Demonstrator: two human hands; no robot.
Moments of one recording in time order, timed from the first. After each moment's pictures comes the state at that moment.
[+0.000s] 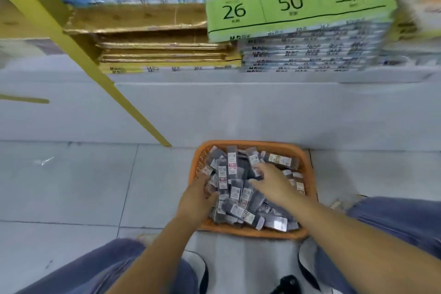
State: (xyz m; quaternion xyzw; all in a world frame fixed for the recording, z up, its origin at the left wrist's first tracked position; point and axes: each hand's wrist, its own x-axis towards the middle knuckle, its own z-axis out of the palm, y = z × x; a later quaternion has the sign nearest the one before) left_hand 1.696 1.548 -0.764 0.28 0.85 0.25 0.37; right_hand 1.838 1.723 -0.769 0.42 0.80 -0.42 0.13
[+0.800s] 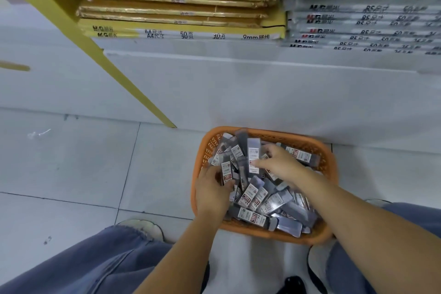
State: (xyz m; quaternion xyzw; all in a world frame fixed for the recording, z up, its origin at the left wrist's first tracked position) left_hand 1.717 1.574 -0.799 0.13 0.89 0.31 0.32; right_hand 1.796 1.754 -0.800 0.45 0.68 -0.56 0.16
